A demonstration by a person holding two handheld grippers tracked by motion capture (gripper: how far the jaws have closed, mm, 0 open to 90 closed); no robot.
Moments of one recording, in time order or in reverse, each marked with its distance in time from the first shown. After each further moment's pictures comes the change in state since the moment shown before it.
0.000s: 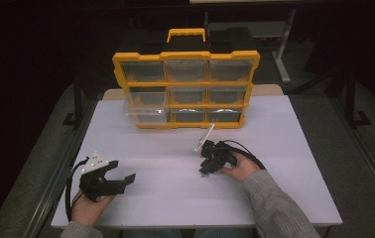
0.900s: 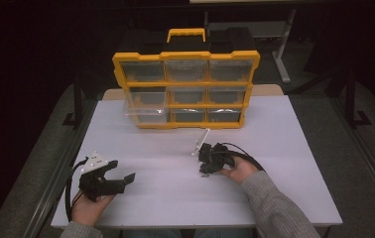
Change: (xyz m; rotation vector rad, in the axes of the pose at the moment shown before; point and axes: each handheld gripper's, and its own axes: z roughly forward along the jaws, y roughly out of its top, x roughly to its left) left arm 0.000 -0.001 0.000 -0.012 0.005 -0.020; right arm 0.009 0.004 0.005 0.046 -0.074 -0.052
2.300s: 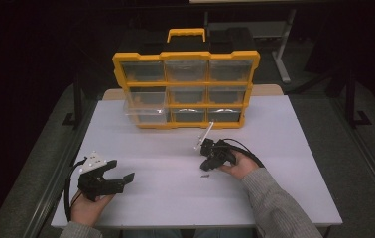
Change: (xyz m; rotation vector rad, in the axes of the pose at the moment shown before) left arm 0.001 0.000 -0.003 0.005 0.002 -0.008; right arm -0.015 -0.002 -0.005 -0.027 0.070 0.071
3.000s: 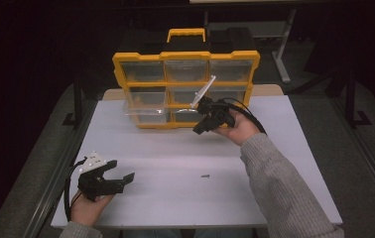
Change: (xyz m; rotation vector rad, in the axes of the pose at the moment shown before) left arm 0.000 -0.001 0.001 -0.011 -0.009 -0.003; right arm -0.029 0.067 -0.100 -0.141 -0.060 -0.022
